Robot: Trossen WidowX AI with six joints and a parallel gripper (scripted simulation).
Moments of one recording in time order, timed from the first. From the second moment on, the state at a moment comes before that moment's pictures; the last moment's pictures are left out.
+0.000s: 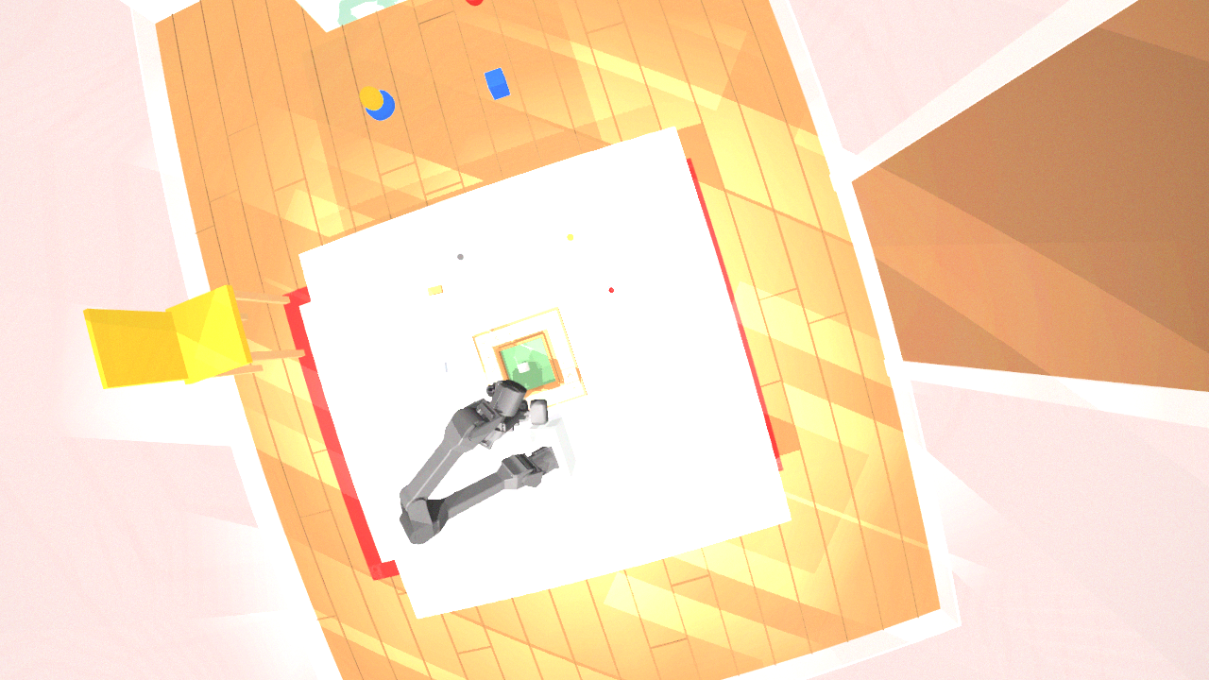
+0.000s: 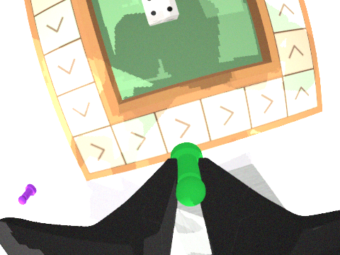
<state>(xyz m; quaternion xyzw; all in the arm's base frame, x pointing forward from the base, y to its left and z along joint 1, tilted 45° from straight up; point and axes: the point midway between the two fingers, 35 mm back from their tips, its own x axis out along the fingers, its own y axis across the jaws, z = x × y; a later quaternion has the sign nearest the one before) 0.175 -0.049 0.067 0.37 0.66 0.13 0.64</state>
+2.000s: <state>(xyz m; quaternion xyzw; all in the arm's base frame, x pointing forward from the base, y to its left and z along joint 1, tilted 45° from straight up) 0.158 -0.046 -0.072 0.36 0.66 0.17 0.64</state>
